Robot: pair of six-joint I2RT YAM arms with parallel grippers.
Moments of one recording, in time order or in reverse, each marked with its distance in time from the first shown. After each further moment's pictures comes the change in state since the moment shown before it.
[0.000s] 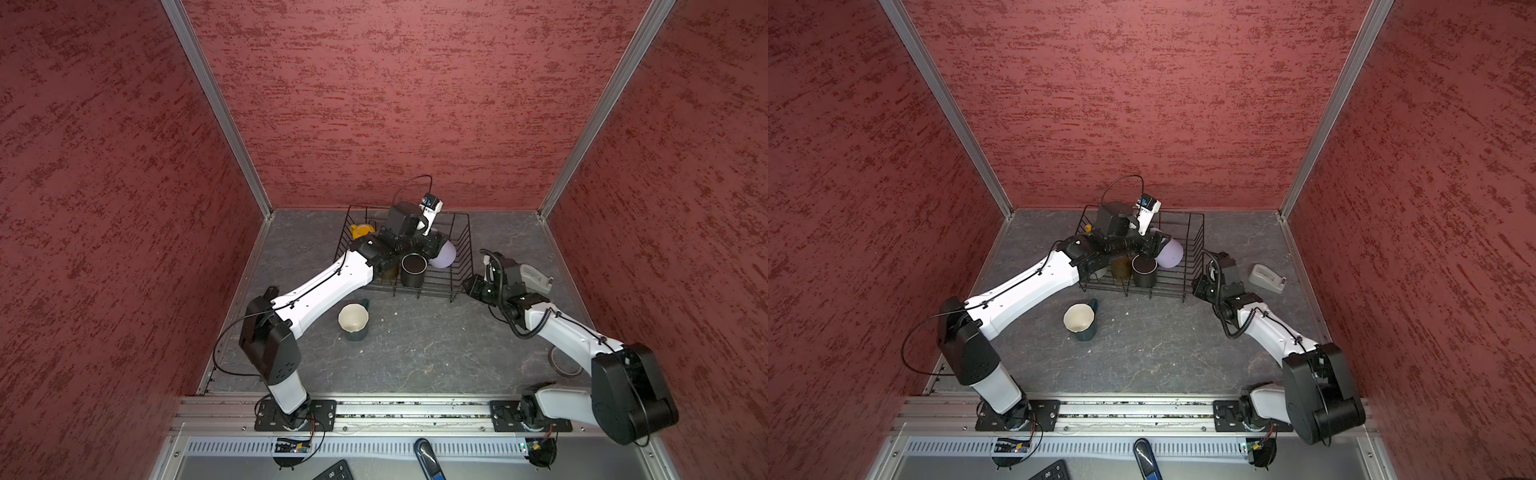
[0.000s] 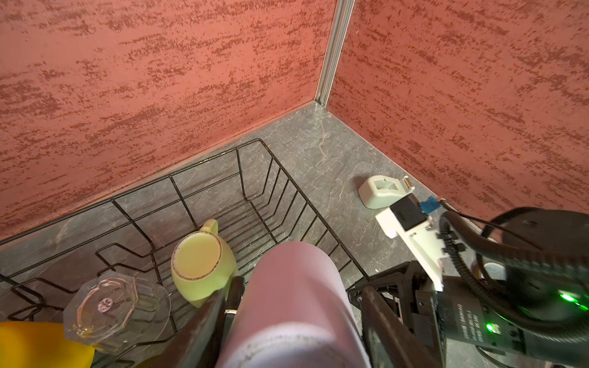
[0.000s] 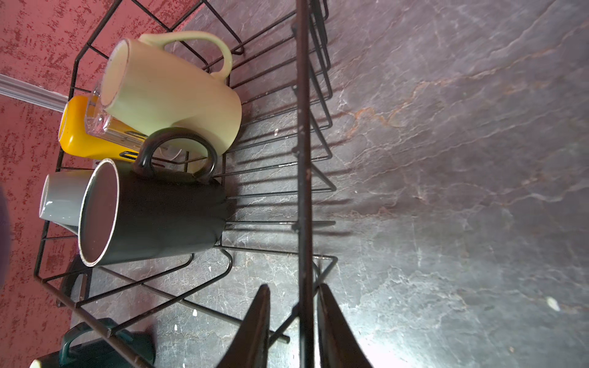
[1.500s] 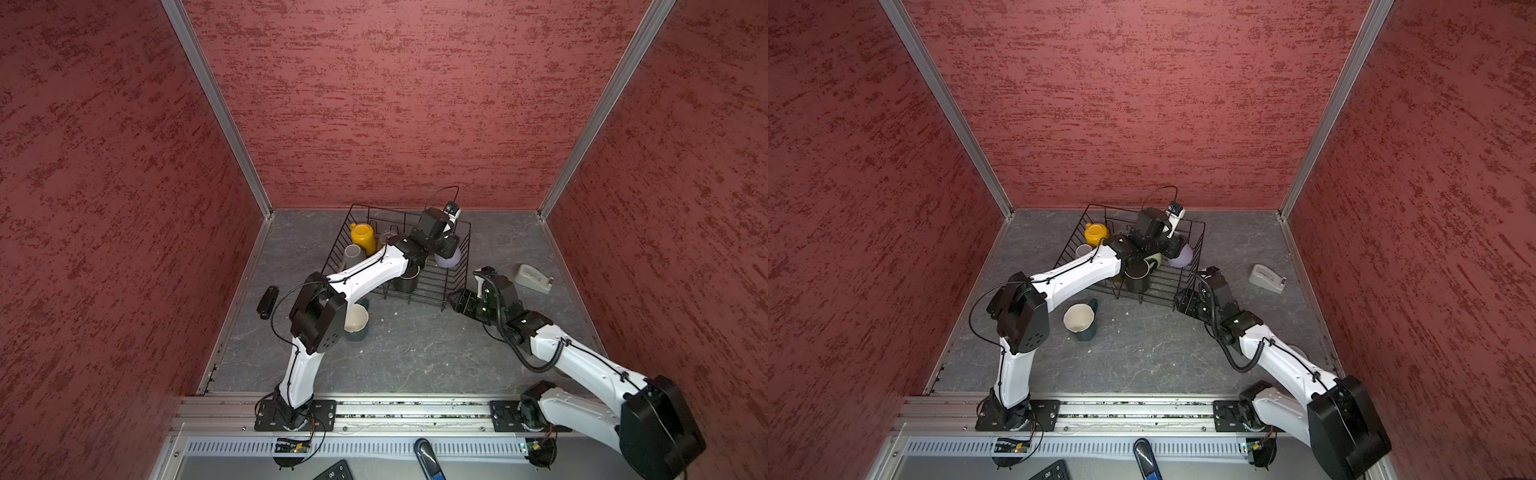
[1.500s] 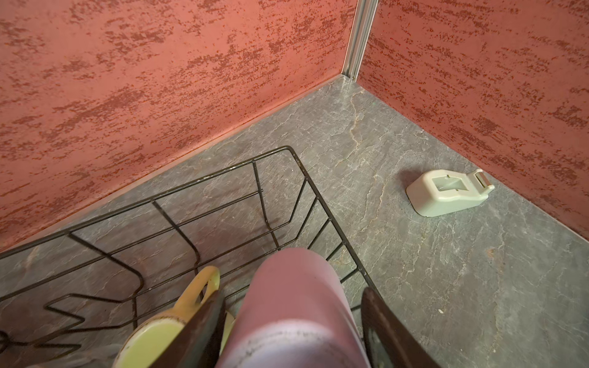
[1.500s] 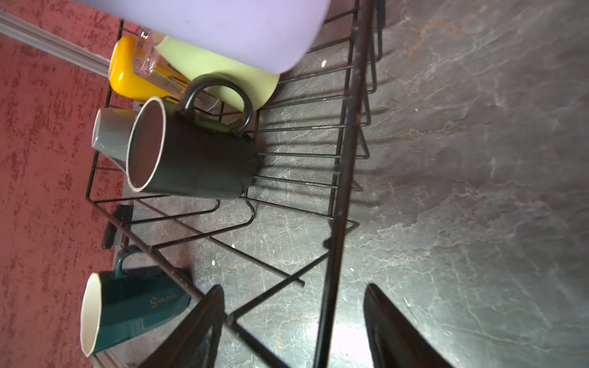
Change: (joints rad) left arm -0.034 0.354 0.219 0.067 -0.121 0.056; right arm 0.183 -0.221 -0.112 -0.060 0.037 0.132
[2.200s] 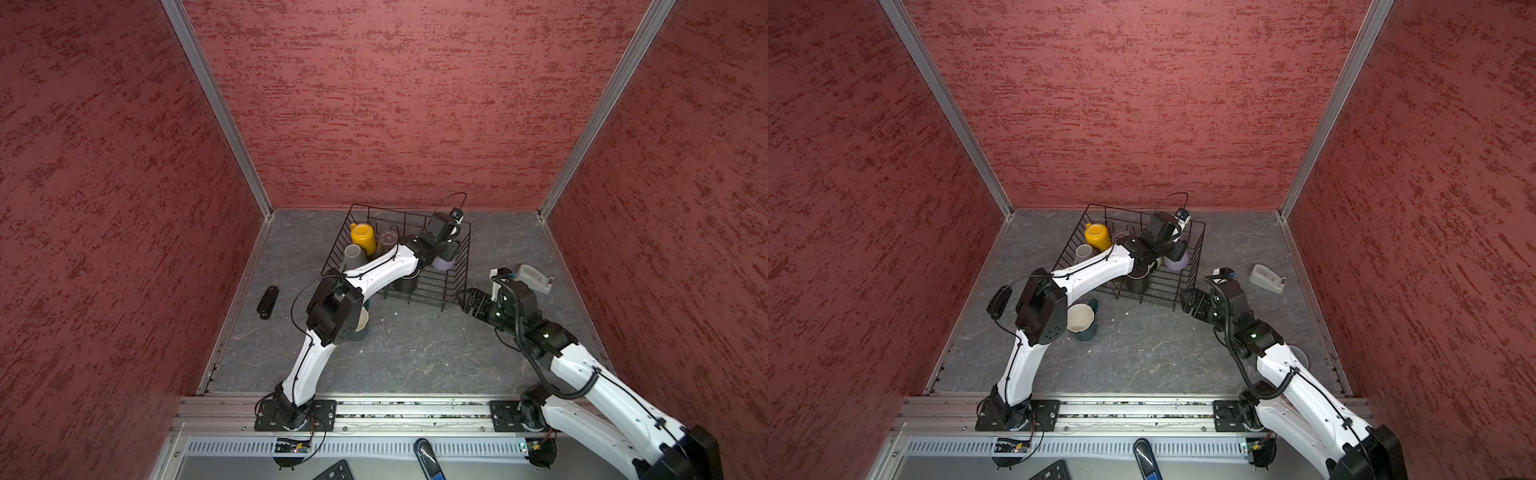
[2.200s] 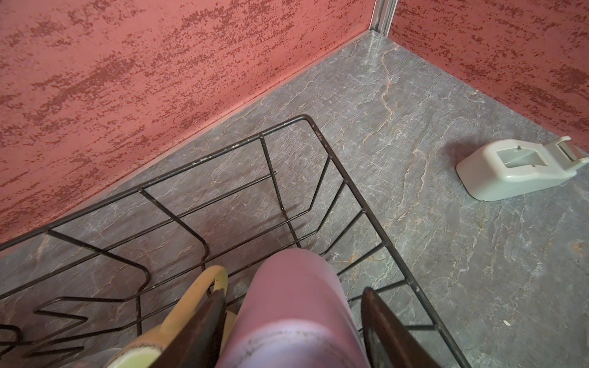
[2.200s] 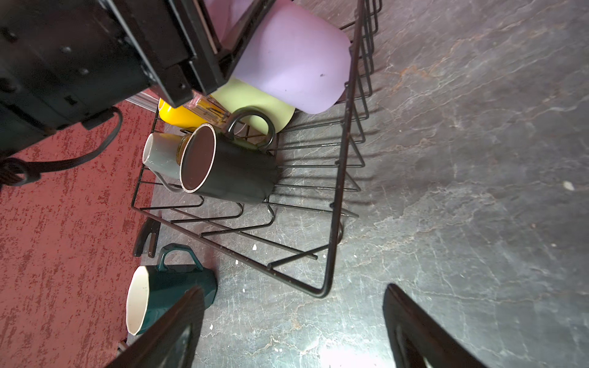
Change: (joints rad) left arm -0.005 0.140 0.113 -0.063 -0.080 0.047; right arm 0.000 -0.227 0.002 -0.144 0.053 0.025
